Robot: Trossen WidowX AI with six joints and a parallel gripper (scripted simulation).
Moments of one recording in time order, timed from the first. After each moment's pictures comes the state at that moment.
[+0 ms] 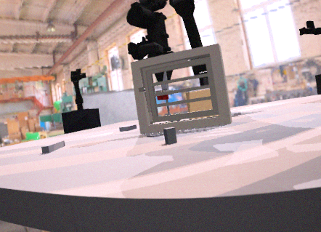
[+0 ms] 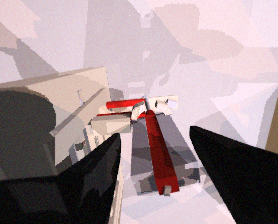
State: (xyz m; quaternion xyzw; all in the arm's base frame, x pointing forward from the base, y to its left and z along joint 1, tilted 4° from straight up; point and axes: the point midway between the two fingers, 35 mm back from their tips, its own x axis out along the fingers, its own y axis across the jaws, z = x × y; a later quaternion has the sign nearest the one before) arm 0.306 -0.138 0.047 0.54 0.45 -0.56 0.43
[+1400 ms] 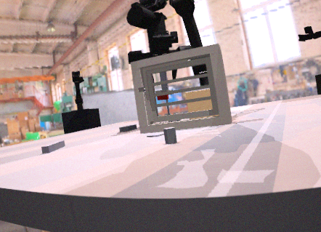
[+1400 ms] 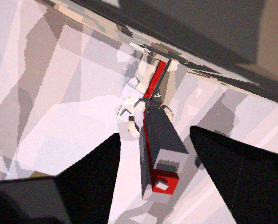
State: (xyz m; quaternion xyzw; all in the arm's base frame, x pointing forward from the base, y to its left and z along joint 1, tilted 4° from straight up) arm 0.307 -0.138 0.047 -0.10 0.71 0.10 0.68
